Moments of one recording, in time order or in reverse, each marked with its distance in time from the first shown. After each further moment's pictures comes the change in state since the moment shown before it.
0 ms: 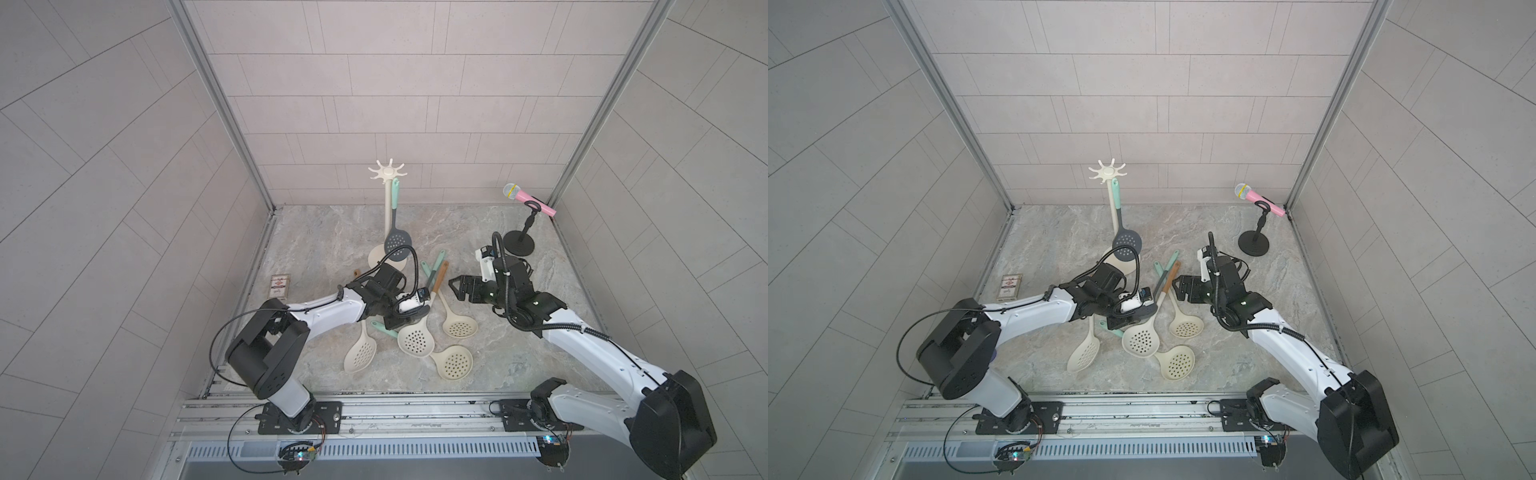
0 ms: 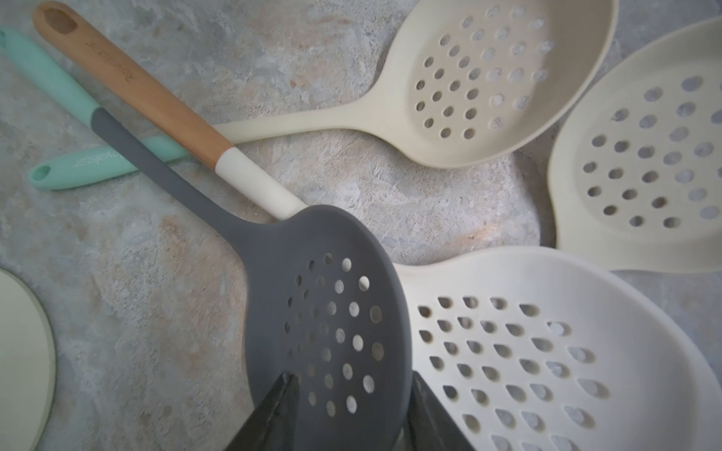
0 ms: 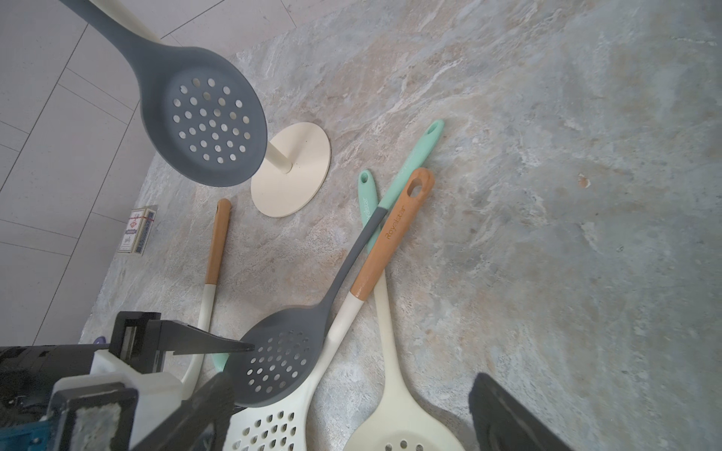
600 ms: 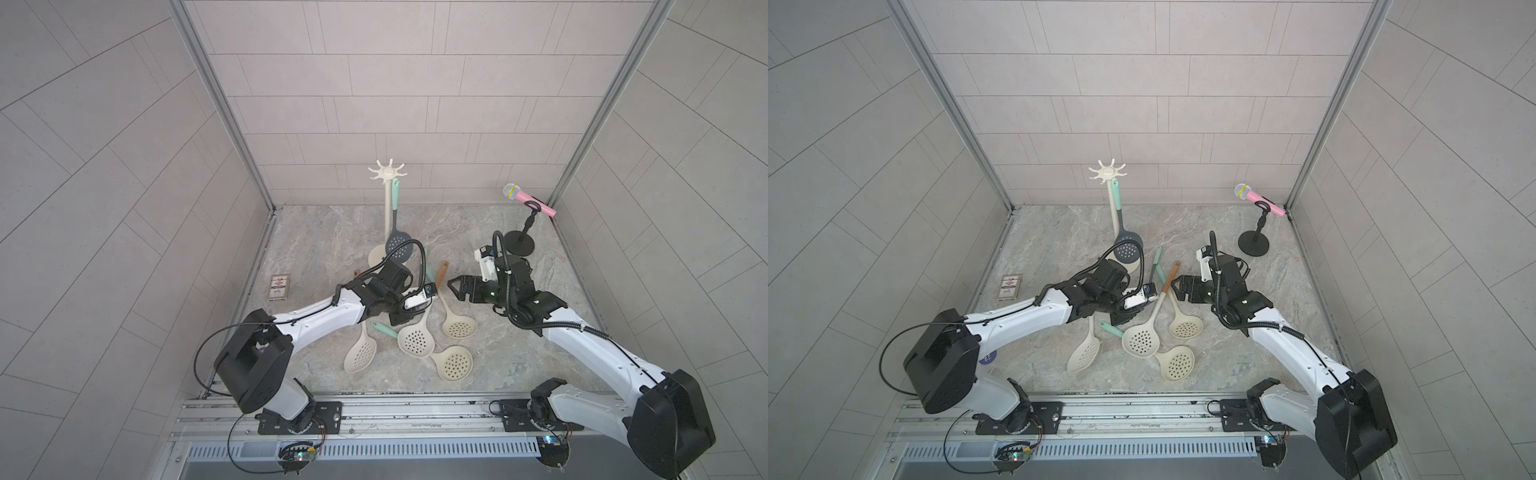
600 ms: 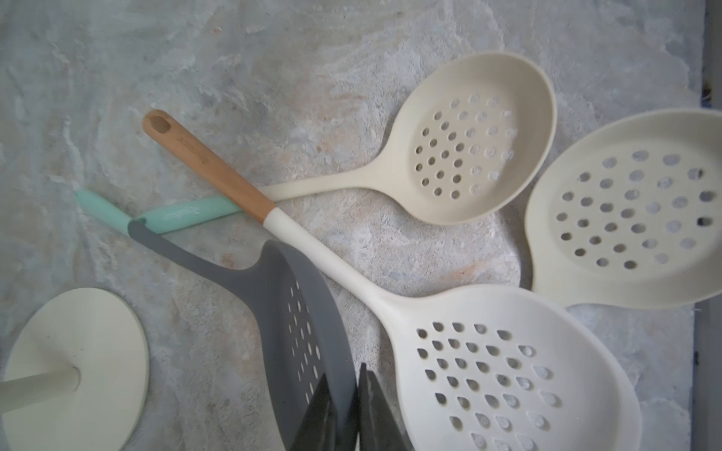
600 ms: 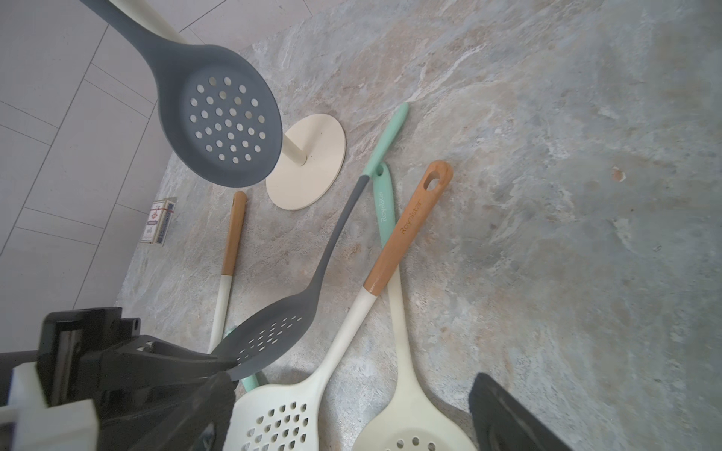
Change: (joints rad) left arm -0.076 -0.108 0.093 -0.096 -0.112 -0.035; right arm -0.021 0.008 0.000 0.014 -0.088 0.006
